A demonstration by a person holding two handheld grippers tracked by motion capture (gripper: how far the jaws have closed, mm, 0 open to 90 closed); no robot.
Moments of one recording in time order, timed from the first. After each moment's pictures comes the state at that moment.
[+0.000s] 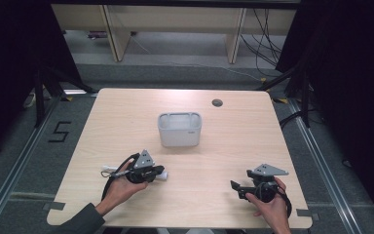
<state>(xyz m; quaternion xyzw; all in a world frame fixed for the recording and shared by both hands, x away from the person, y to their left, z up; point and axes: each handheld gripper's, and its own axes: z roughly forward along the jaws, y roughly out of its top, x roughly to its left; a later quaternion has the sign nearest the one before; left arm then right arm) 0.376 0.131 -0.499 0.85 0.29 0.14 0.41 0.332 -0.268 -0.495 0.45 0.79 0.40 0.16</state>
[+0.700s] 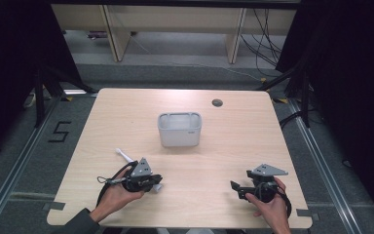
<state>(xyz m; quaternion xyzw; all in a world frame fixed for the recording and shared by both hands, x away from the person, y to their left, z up) 0.353 0.139 -0.499 0.87 0.27 0.12 0.39 0.332 -0.269 -0.495 0.45 0.79 0.39 0.16</state>
